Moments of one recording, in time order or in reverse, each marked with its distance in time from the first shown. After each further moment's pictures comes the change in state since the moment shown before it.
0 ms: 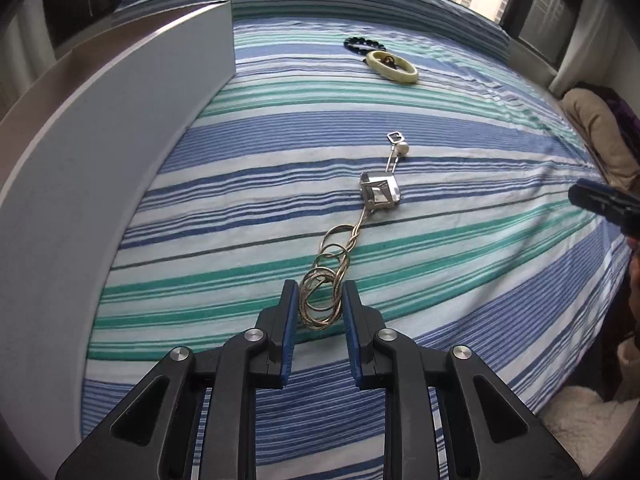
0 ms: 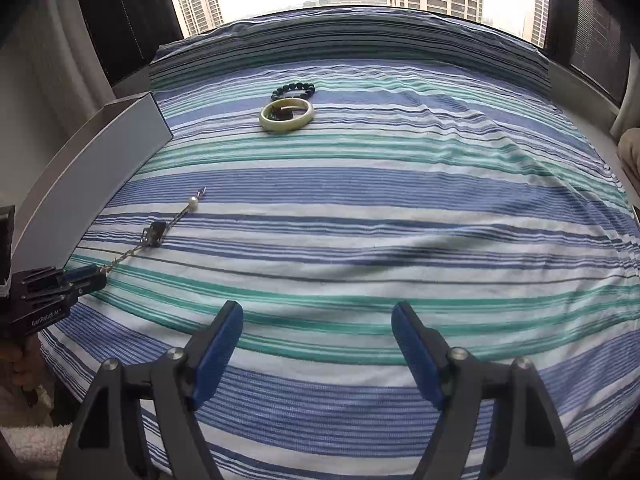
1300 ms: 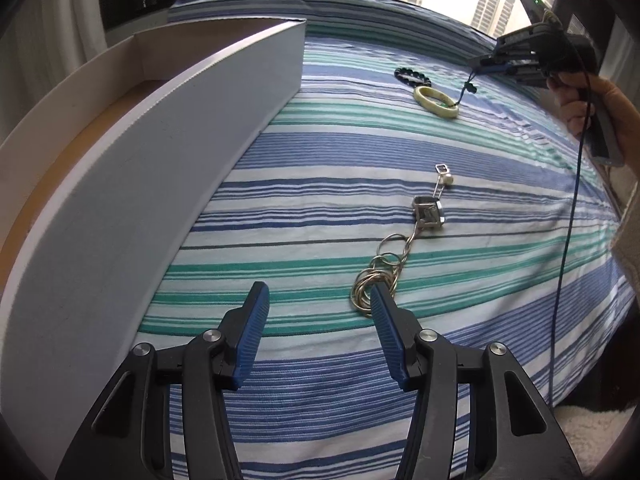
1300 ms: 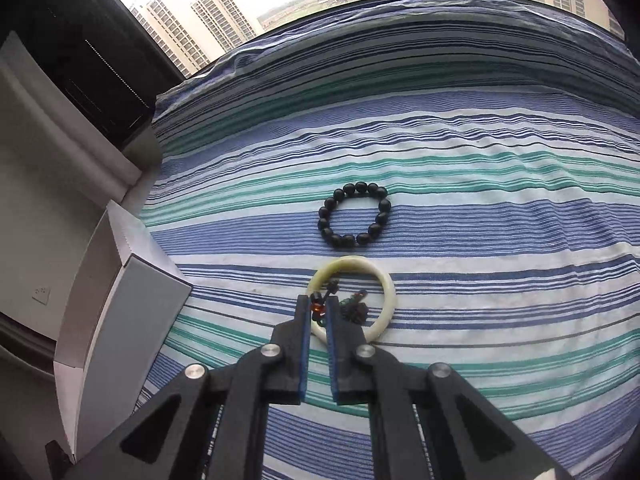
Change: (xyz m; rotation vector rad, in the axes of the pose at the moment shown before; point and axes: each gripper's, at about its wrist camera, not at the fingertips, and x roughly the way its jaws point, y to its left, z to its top) left arm -0.029 0.032 -0.015 -0.095 -0.076 0.062; right arm 0.116 0.007 0.222 0.110 0.063 0.274
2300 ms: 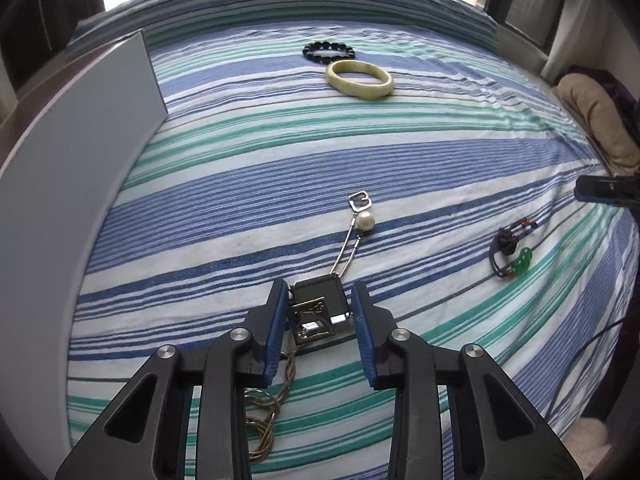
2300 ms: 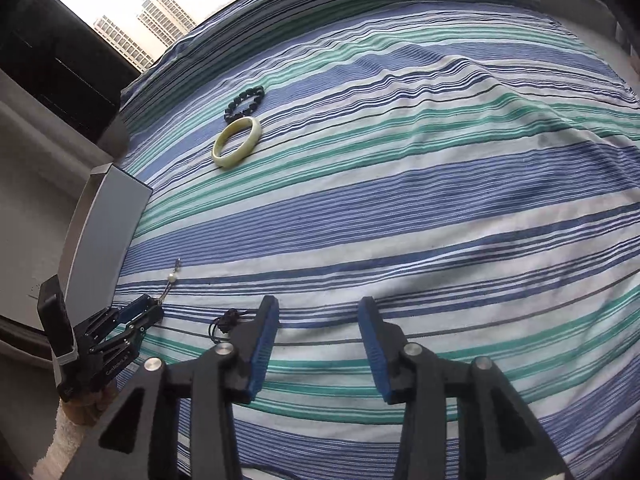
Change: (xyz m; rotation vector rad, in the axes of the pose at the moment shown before) left arm 0.079 -0.086 0.058 0.165 0.075 -0.088; right arm -0.096 -0.087 -0.178 0.166 0.062 -0.078
